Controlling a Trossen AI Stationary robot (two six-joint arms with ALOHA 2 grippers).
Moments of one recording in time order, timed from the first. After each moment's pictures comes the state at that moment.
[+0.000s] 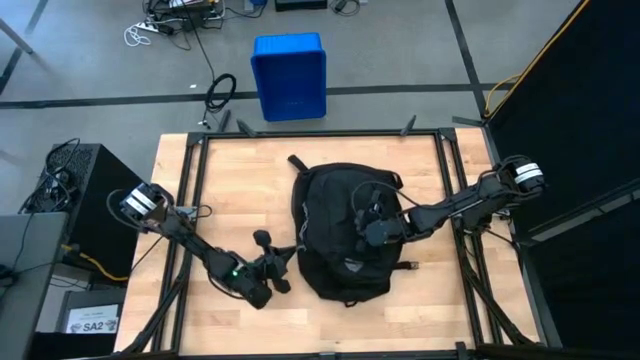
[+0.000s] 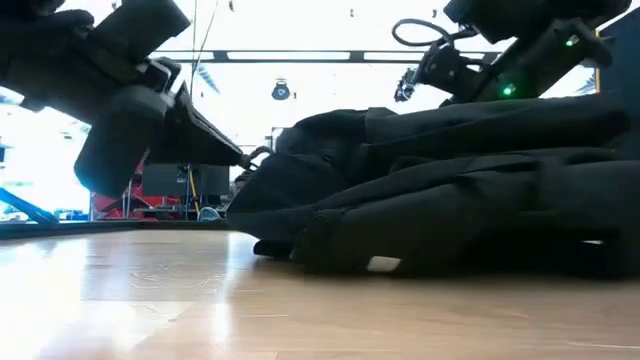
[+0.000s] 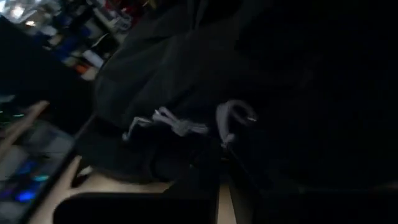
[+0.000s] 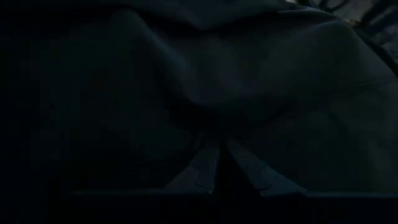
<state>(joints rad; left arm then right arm) -0.63 1.70 0.69 0.29 -1.09 -0.17 0.27 1.55 0.69 -0.03 0.64 0.19</state>
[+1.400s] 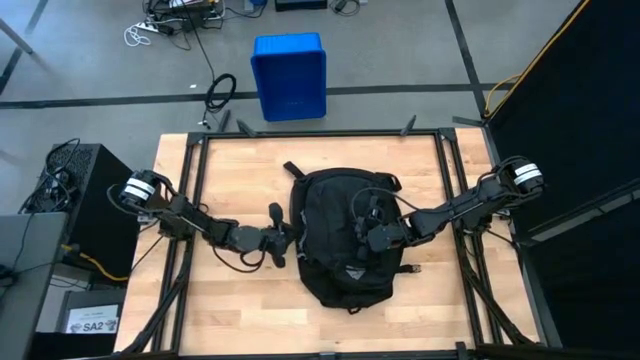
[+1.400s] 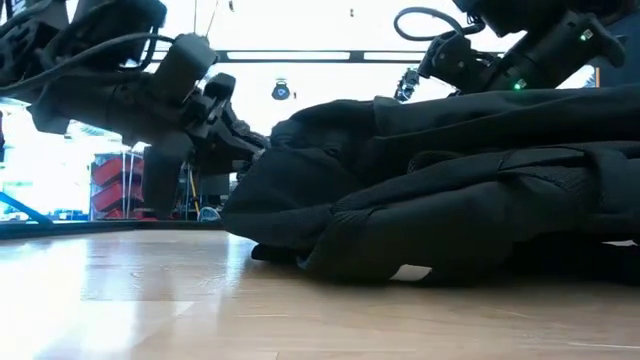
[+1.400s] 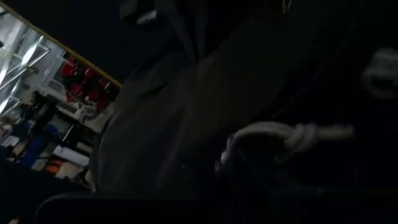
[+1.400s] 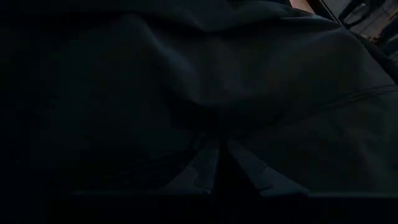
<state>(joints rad) -0.31 1.64 0.41 0.97 -0.54 0.60 0.31 1.55 0.69 0.04 0.62 0.16</state>
